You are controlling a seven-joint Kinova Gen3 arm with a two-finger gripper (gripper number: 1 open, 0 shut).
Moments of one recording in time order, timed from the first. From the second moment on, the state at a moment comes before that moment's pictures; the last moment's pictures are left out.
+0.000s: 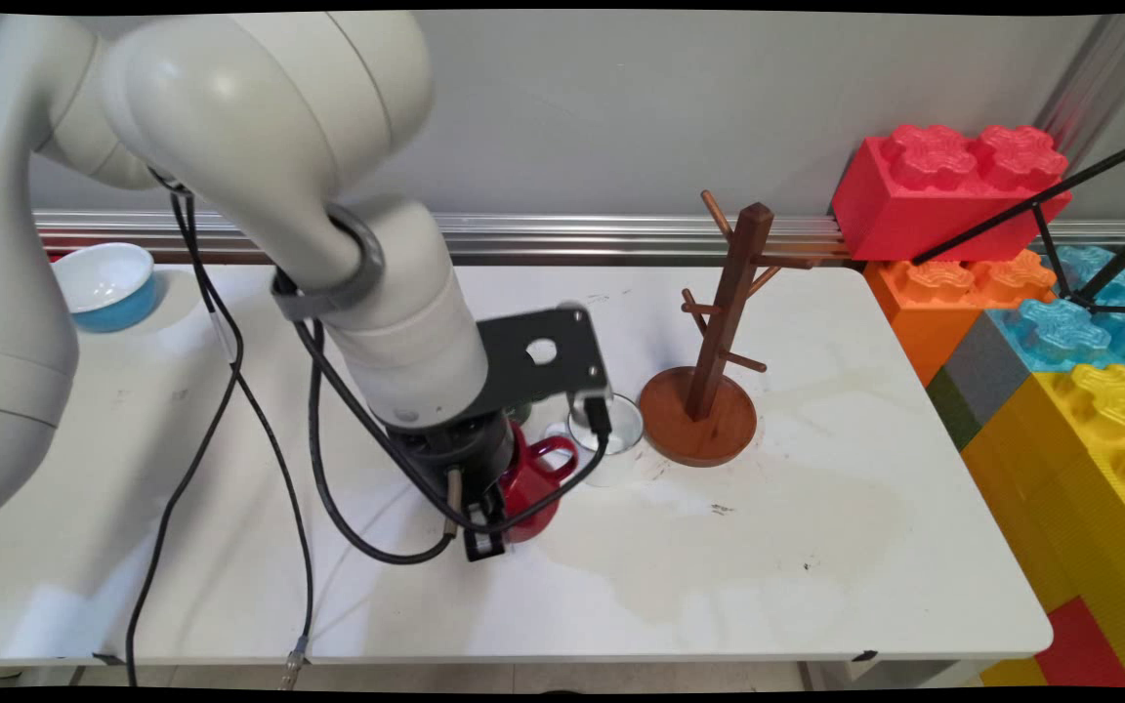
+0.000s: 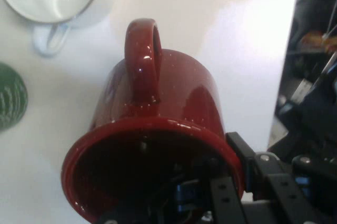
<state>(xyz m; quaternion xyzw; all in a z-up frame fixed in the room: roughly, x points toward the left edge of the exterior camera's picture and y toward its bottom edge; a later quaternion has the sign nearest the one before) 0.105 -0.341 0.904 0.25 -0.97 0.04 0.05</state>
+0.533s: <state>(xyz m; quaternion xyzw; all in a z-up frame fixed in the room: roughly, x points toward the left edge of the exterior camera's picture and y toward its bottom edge) 0.085 -0.351 0.866 0.23 -0.97 0.04 -0.02</state>
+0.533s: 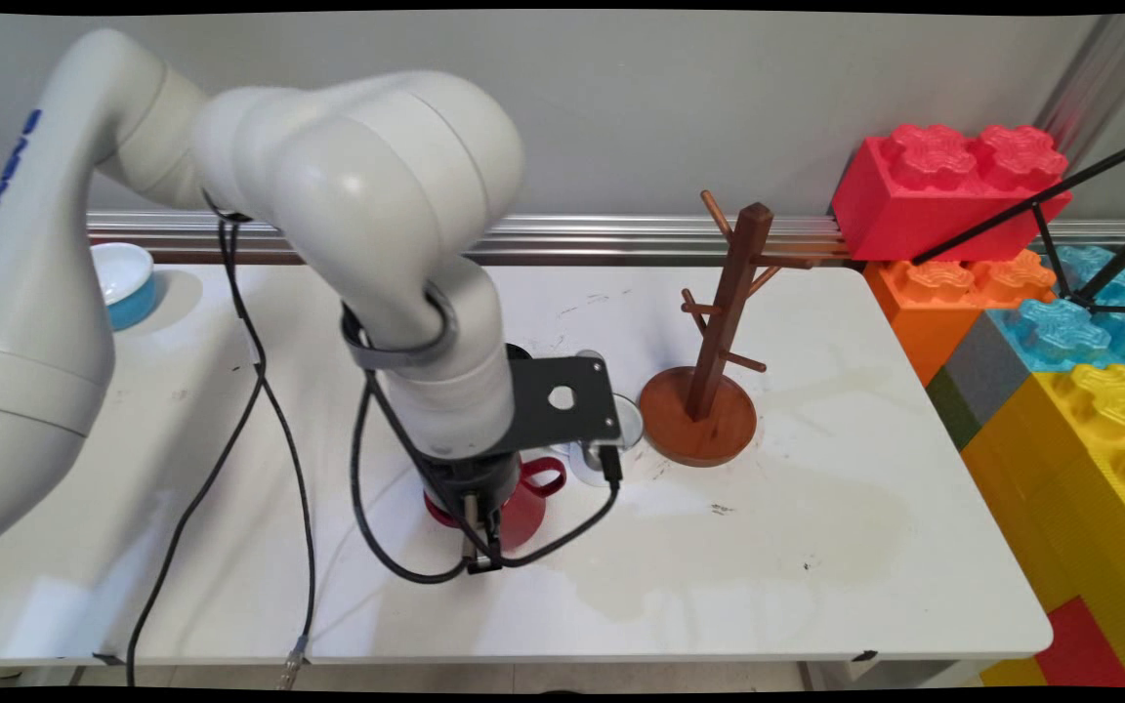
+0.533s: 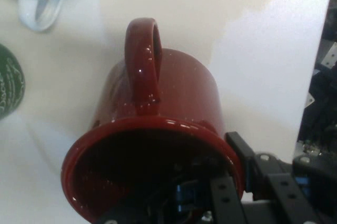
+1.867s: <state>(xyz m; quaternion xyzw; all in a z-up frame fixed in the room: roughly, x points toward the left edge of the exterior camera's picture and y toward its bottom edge) 0.041 -0.361 0.822 0.25 -0.96 0.02 -0.09</state>
